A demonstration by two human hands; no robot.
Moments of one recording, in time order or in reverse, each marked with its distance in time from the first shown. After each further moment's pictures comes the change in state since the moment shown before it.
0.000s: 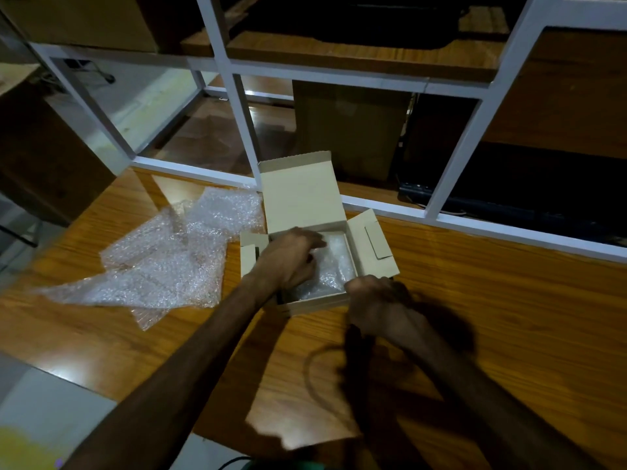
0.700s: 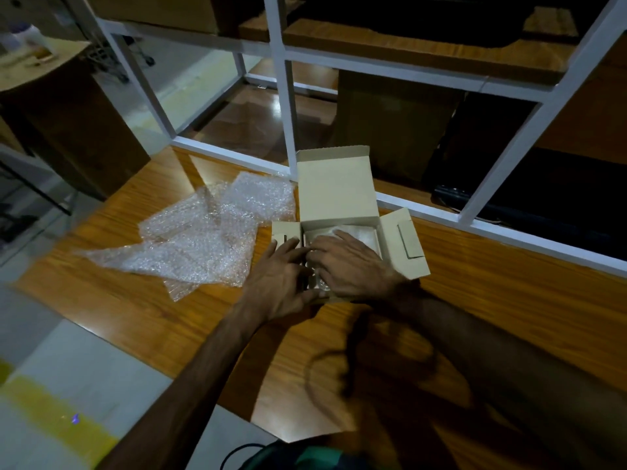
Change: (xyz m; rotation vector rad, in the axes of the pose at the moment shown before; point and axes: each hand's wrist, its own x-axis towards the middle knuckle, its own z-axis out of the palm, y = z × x) left_hand -0.091 -0.036 0.027 0.184 0.030 -0.071; right_hand 0.083 -0.045 0.002 -0.191 0.230 -0.677
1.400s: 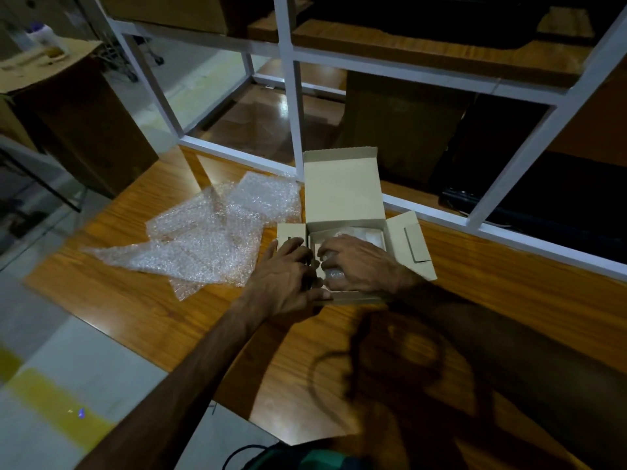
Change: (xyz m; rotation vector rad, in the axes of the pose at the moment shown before) left_hand 0.006 -0.003 -0.007 0.059 -0.087 -0.029; right_hand 0.009 0.033 0.016 0.011 0.019 -0.138
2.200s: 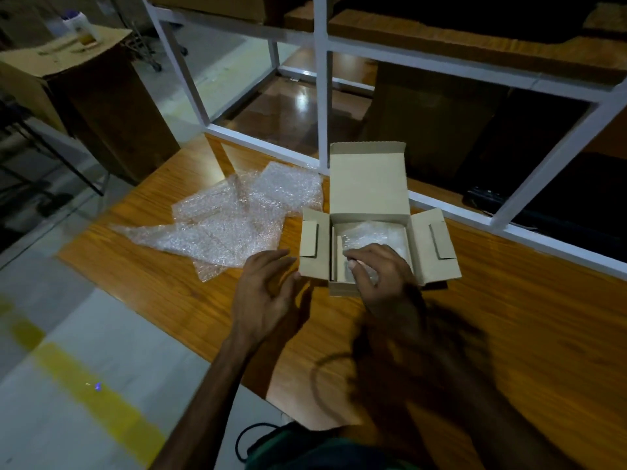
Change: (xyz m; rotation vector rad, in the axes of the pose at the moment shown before) left_hand -0.086 -0.002 0.026 -0.607 0.696 -0.318; right_hand -0.043 -0.090 -0.002 0.511 0.645 0.450
